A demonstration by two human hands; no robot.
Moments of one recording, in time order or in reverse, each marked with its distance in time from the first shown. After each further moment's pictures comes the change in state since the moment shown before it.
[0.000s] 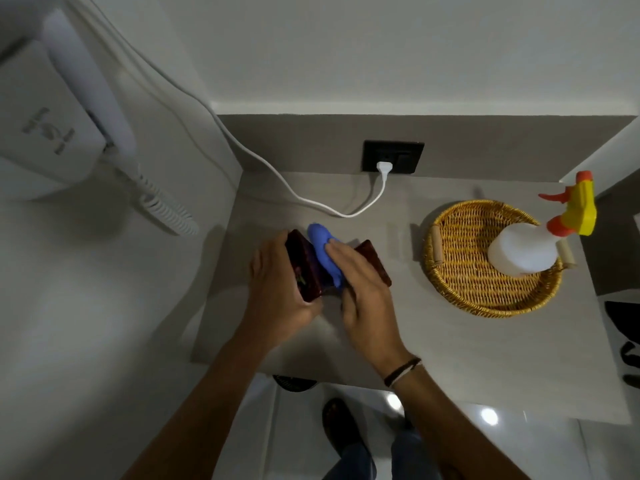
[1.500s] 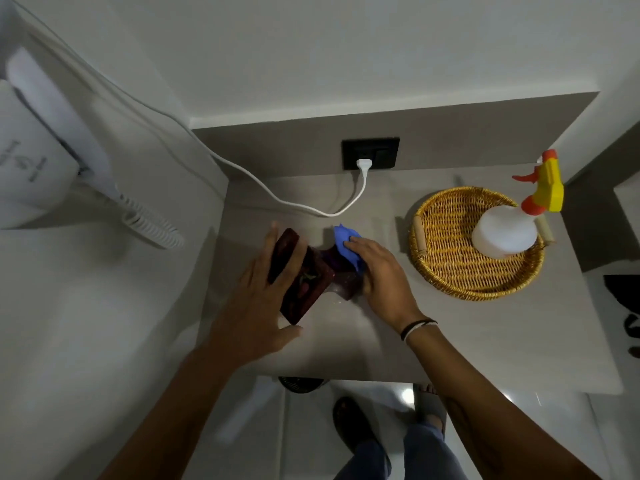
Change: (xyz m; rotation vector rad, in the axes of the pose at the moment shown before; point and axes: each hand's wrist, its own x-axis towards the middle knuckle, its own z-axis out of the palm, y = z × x) left_hand -0.015 -0.006 -0.030 0.252 -0.302 0.305; right_hand 0.017 0.071 -0.028 -0.129 -0.141 0.147
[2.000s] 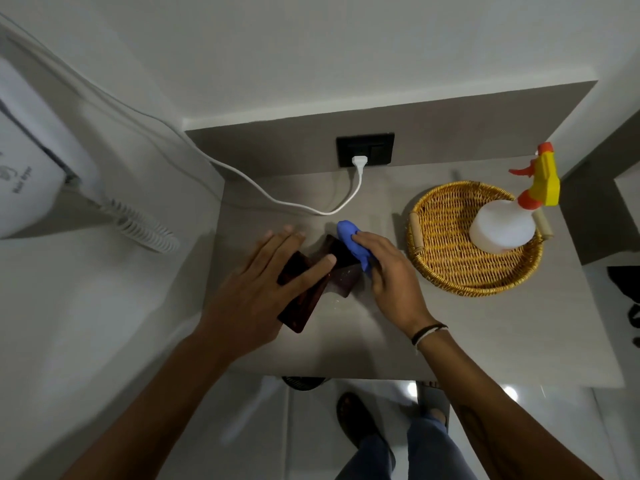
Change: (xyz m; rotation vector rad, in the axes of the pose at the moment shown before) left_hand 0.019 0.007 -0.025 0.357 0.018 0.361; right_hand -0.011 0.004 -0.015 0.098 0.122 -0.031
